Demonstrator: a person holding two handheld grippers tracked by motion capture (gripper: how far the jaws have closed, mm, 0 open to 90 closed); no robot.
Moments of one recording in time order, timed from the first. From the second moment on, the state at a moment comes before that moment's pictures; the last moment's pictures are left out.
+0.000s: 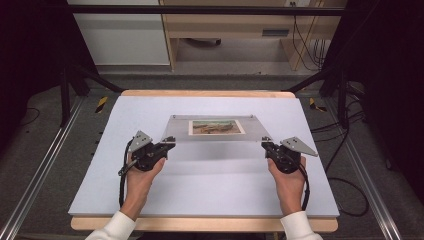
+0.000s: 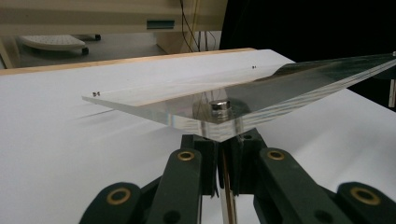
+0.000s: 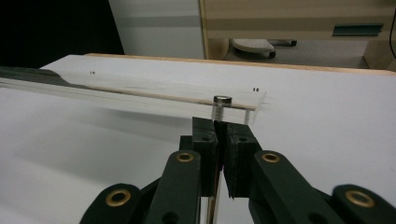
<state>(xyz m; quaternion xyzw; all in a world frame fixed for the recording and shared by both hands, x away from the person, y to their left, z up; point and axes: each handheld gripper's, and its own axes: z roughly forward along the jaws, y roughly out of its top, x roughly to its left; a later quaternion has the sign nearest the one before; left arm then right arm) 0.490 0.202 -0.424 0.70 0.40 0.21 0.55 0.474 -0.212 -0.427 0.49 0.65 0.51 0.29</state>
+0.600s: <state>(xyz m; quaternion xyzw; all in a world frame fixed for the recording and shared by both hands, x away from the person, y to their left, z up) 0.503 0.207 -0.441 0.70 0.41 0.21 0.55 0.481 -0.205 -0.439 0.49 0.65 0.50 0.30</state>
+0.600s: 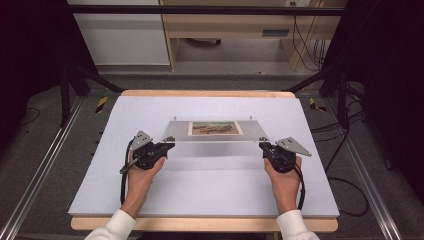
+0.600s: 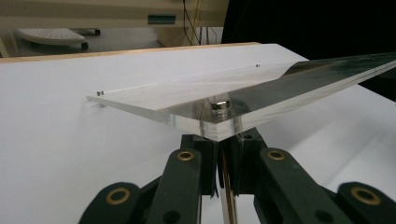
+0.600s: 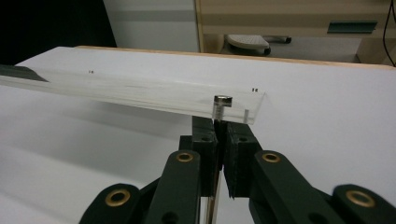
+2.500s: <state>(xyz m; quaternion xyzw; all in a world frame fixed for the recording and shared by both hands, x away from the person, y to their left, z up) 0.489 0.209 -0.467 0.75 0.42 0.18 0.47 0.468 -0.202 -0.466 0.51 0.70 0.44 0.24</state>
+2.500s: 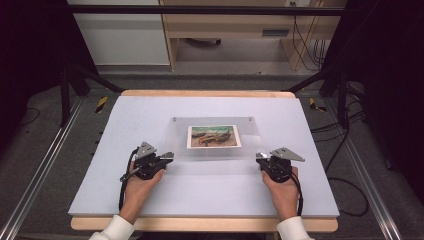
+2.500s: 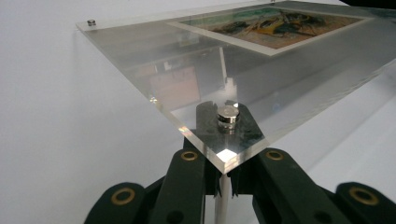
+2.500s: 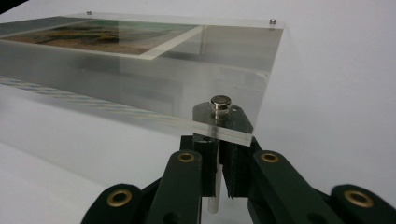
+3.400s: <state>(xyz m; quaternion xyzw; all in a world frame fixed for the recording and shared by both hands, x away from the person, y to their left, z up) 0.482 0.210 -0.477 0.76 0.43 0.18 0.45 0.463 -0.200 -0.475 0.51 0.72 0.43 0.22</state>
